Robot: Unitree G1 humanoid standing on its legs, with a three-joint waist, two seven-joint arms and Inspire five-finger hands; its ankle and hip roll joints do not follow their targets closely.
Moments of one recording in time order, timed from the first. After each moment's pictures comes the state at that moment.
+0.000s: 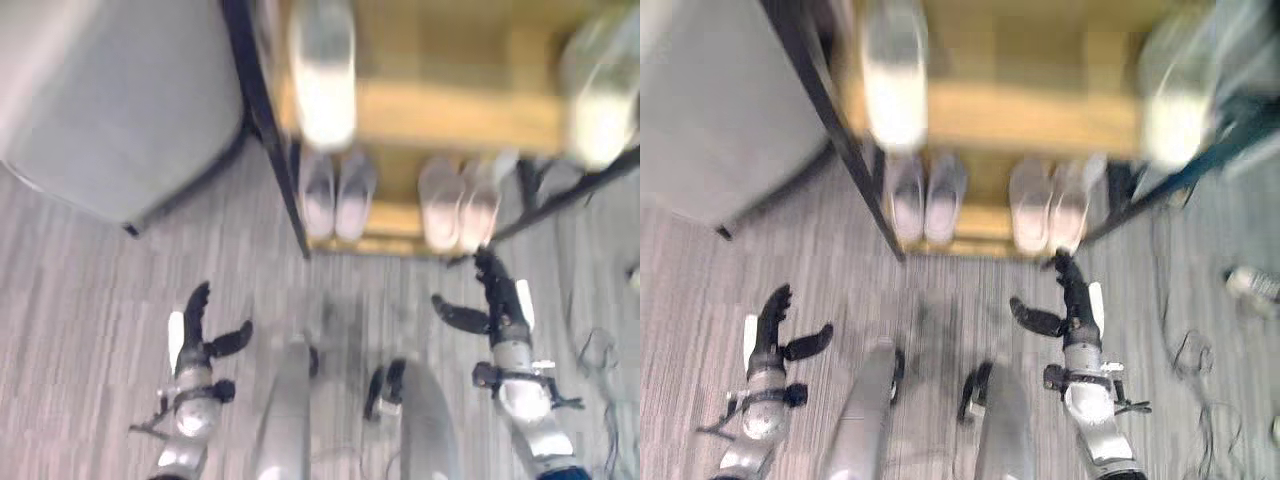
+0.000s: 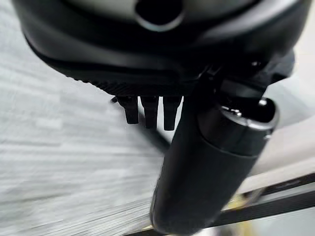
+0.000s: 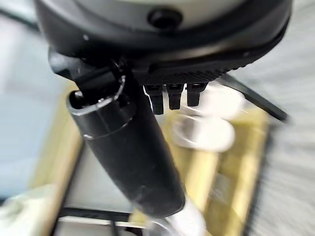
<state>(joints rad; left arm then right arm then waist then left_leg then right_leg) 0.11 0.43 -0.11 0.42 -0.03 -0.28 0.43 0.07 -0.41 0.11 0.24 0.07 -0.30 -0.31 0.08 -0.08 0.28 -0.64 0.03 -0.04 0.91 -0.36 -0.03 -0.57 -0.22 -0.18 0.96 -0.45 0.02</state>
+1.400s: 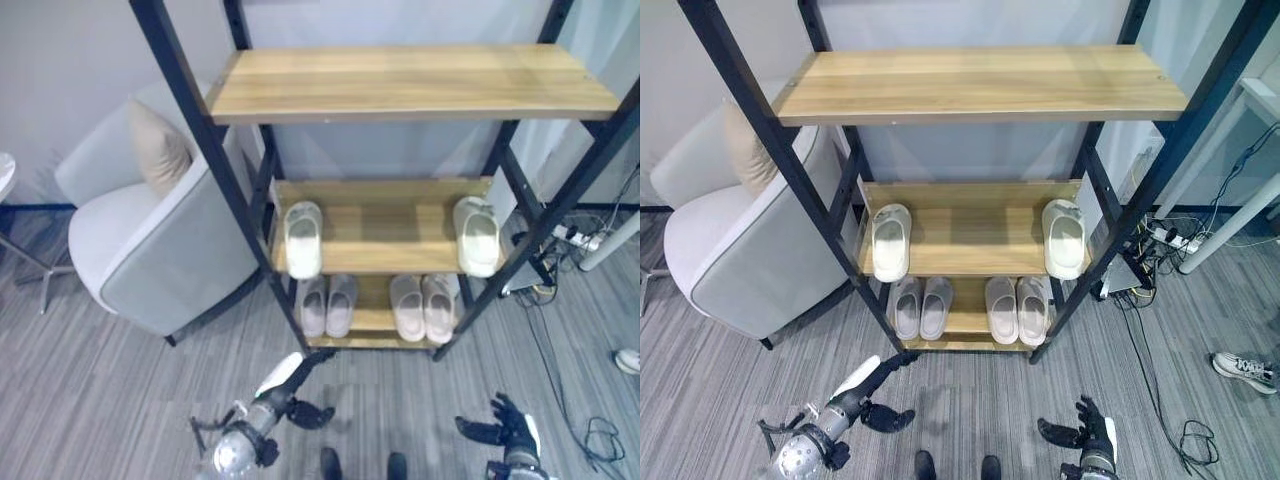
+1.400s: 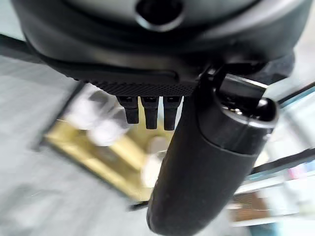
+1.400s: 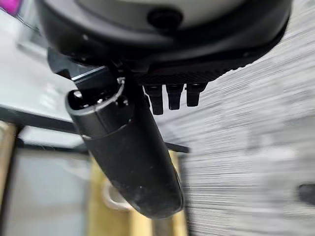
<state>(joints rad) 0.06 0.52 -0.49 0.17 0.10 -0.26 -0.05 0.15 -0.26 -0.01 0.76 0.28 -0.22 -0.26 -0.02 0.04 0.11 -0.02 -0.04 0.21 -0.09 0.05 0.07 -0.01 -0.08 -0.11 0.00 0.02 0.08</state>
